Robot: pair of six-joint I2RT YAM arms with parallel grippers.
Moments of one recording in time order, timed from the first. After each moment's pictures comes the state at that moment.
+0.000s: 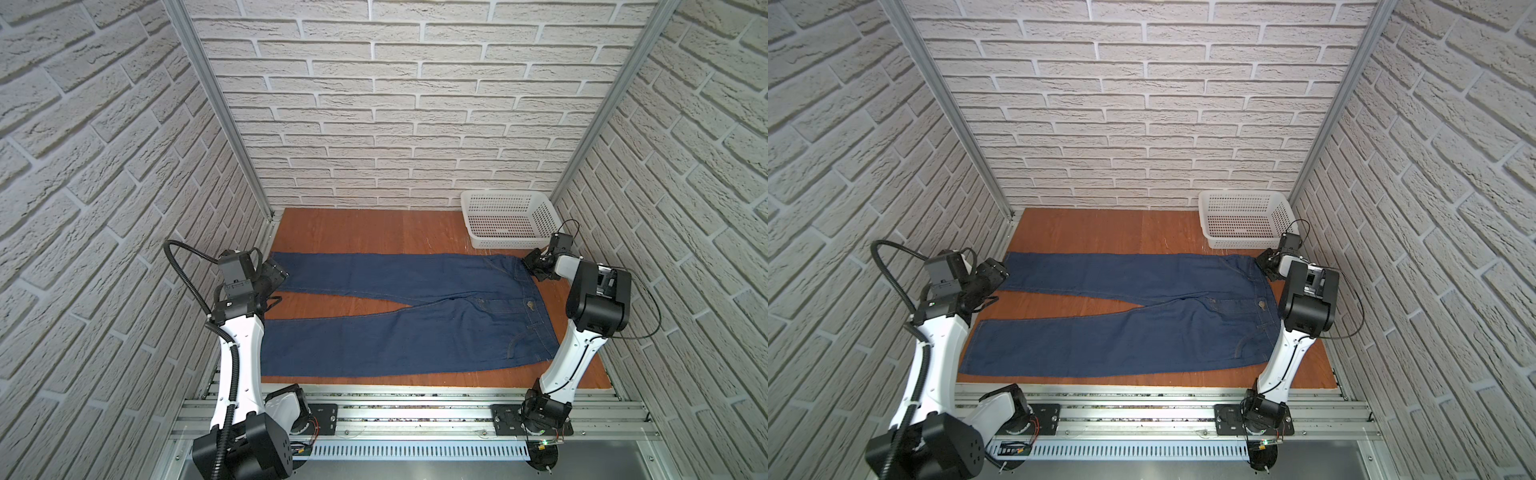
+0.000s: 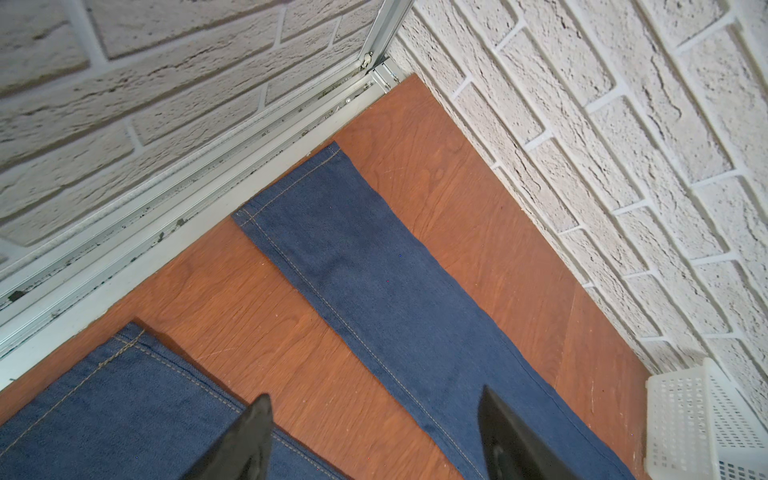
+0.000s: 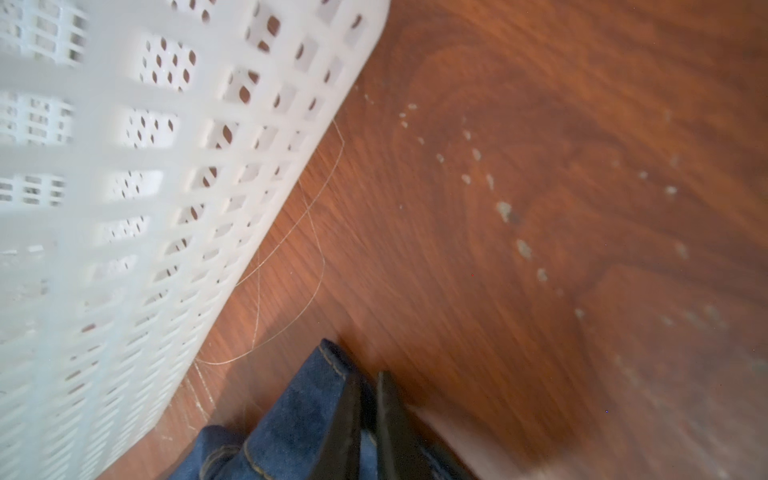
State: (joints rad) left arm 0.33 1.02 0.91 -0.56 0.14 -0.54; right arm -0.40 2.08 1.32 -0.21 -0.26 0.70
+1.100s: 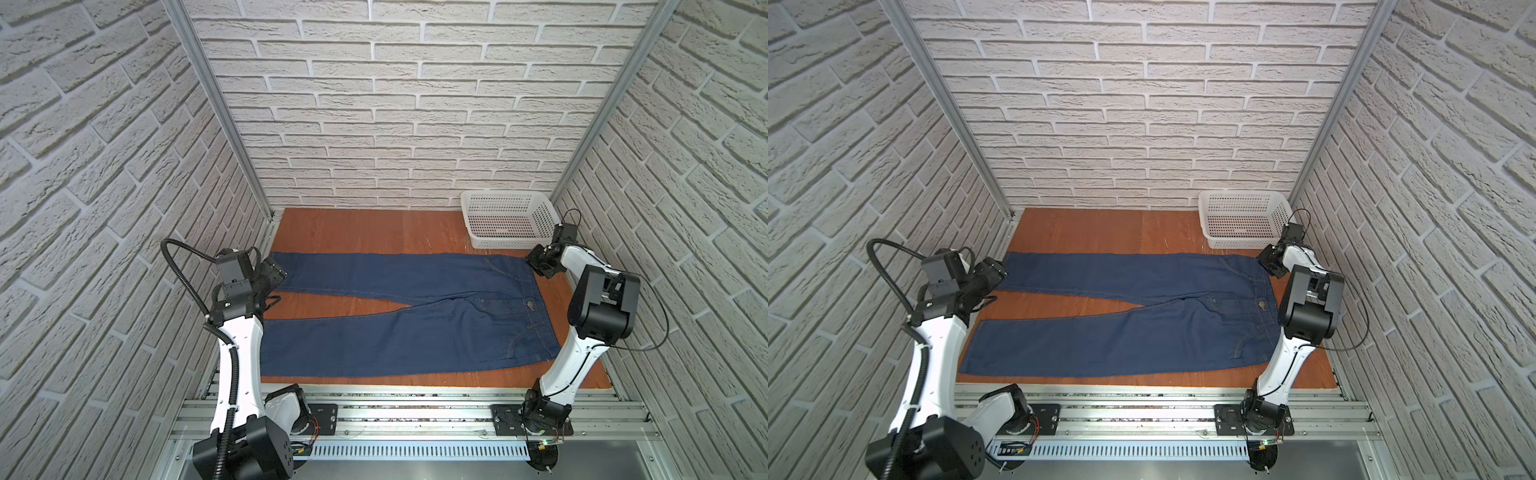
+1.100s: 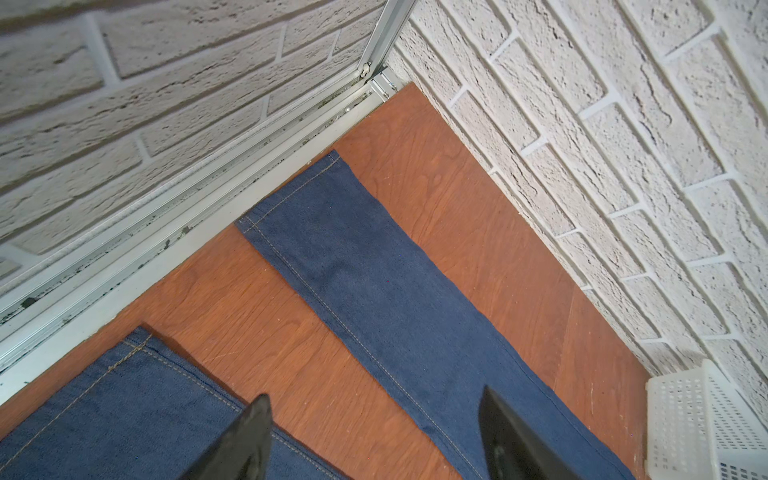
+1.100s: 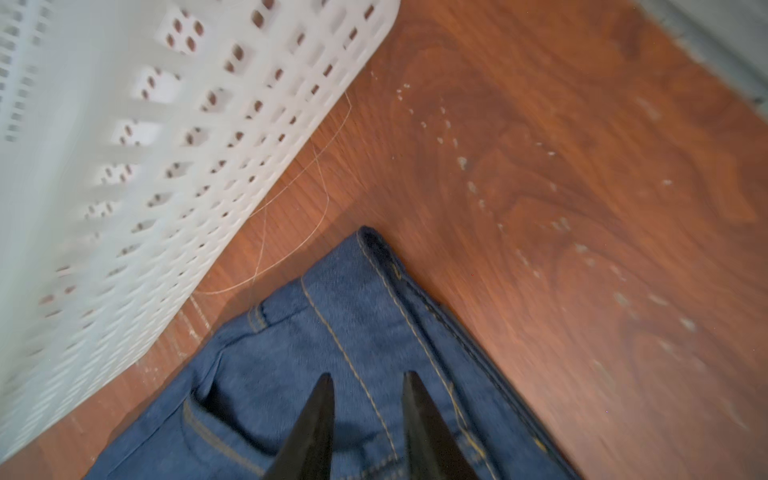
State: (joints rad) left arm 0.34 1.01 0.93 -0.58 0.12 -0.53; right arm -0.38 2.03 1.45 -0.54 -0.17 0.55
